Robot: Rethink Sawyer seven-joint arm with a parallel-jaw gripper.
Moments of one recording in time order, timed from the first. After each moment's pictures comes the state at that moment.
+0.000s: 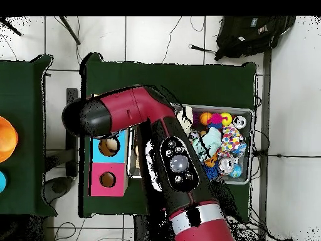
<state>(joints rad) -0.24 -0.73 0.45 1.46 -0.36 0.83 1.87</state>
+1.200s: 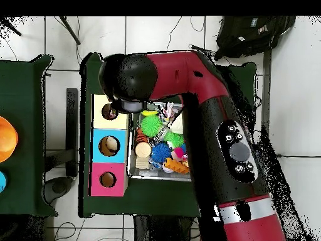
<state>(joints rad) -0.43 -0.72 0.61 1.27 -0.32 1.17 1.86</state>
